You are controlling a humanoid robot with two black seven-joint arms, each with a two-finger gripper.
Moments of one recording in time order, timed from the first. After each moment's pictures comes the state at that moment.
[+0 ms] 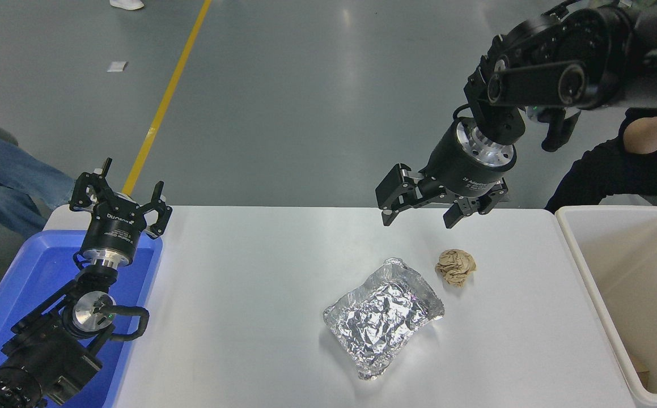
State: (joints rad) left arm -0.54 0.24 -0.94 -0.52 0.00 -0.56 -0.50; right arm 2.13 0.00 -1.35 1.27 0.11 0.66 0.15
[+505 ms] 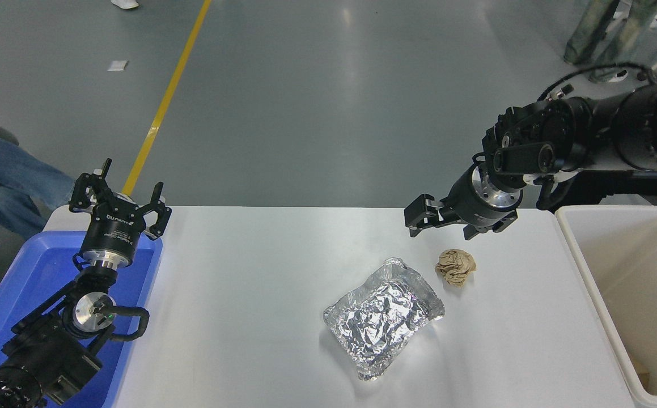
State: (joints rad) left arm -0.54 0.24 -0.94 -0.52 0.00 -0.56 -0.50; right arm 1.82 0.00 -1.40 1.13 0.08 0.40 0.15
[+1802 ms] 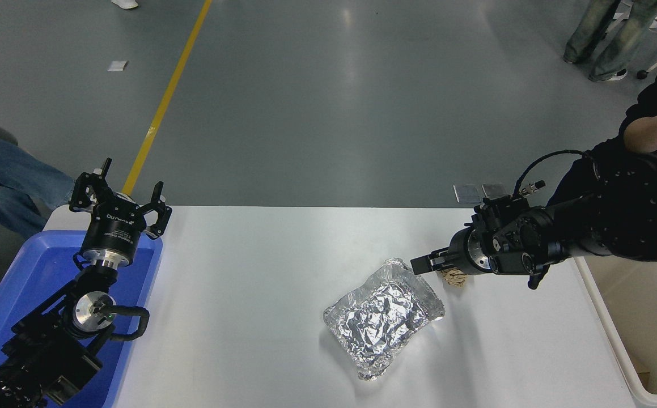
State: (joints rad) left arm -0.54 0.24 -0.94 -0.52 0.00 -0.56 -0.50; right arm 1.49 0.00 -1.29 1.03 -0.27 -0.02 0.16
